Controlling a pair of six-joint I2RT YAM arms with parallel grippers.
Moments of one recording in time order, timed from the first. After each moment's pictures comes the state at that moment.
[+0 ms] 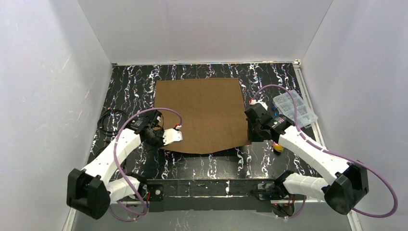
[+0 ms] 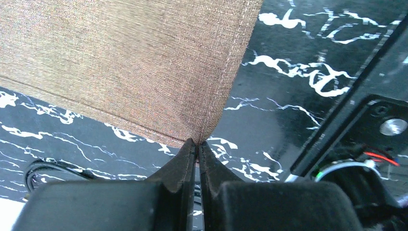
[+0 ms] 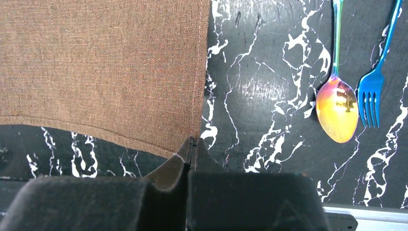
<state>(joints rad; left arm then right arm) -0.39 1.14 0.80 -1.02 0.10 0.98 0.67 1.14 0.91 -0.88 0.22 0.57</state>
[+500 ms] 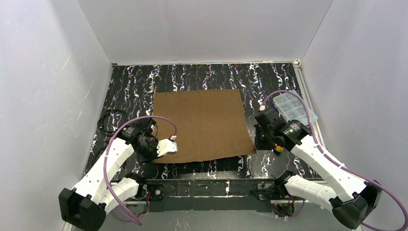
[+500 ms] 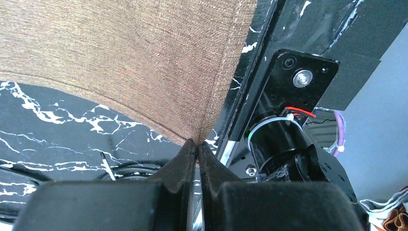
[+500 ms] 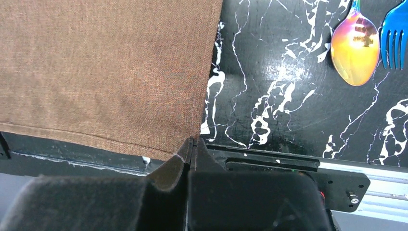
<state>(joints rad) -0.39 0.96 0.81 -1.35 0.20 0.96 0.67 0.95 0.93 -1.11 0.09 0.63</state>
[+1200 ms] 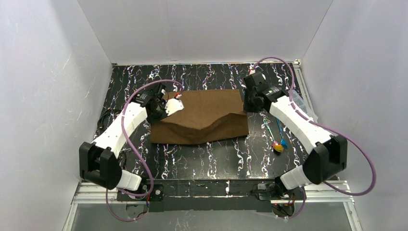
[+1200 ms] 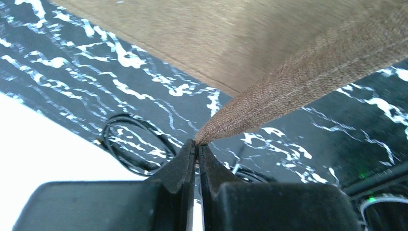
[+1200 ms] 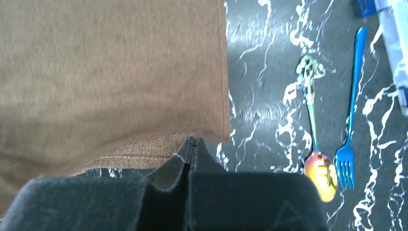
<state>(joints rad) -0.36 1.38 1.18 -1.04 -0.09 0.84 0.53 1.41 1.30 -0.89 0.19 0.49</state>
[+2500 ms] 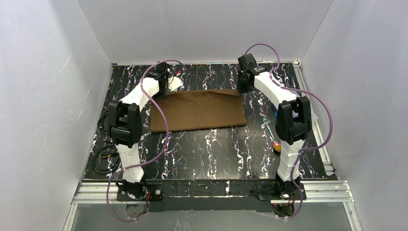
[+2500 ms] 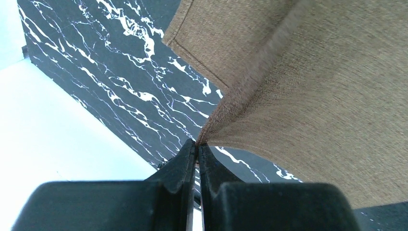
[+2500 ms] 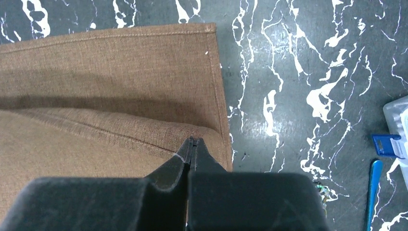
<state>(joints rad) -0.25 1.97 1.59 -0.77 -0.29 0.85 0.37 1.99 1.72 -0.71 0.13 0.38</state>
